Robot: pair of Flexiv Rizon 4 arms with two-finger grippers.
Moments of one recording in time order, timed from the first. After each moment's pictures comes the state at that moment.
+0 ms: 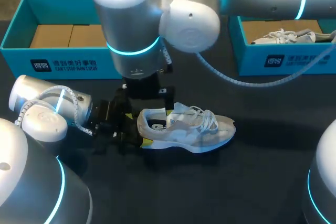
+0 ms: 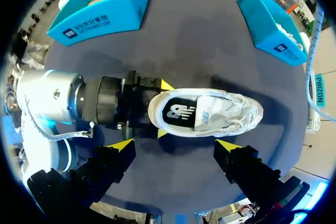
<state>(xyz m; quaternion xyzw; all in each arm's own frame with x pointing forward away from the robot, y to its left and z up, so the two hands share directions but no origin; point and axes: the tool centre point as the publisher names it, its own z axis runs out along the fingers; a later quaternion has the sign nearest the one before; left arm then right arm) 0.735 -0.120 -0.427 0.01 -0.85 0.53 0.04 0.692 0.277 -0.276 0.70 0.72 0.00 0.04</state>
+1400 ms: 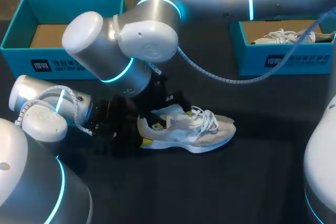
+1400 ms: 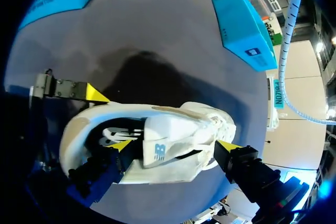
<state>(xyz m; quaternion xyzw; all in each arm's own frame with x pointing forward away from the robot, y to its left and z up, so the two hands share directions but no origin) 0.735 -0.120 -0.427 0.01 -0.85 0.53 0.04 0.724 0.205 -0.349 0.67 0.69 -0.18 0.19</state>
